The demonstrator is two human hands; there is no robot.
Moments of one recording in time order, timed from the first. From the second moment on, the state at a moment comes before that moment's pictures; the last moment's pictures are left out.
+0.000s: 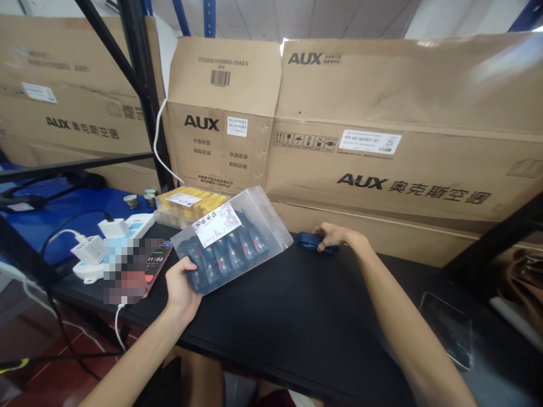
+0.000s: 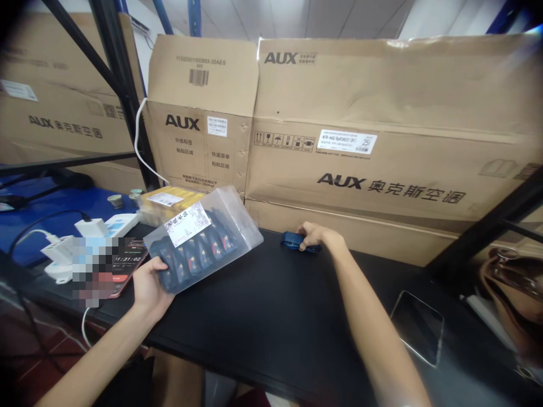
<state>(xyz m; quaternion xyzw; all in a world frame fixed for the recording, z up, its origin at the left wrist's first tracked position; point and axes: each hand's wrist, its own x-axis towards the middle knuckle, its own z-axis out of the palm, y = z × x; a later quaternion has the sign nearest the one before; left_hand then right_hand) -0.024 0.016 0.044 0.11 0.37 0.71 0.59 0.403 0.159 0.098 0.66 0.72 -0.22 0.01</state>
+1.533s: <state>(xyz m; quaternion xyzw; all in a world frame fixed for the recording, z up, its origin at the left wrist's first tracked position) -0.022 0.014 0.050 0.11 0.39 0.68 0.61 0.264 0.071 0.172 0.15 0.69 -0.50 -0.51</state>
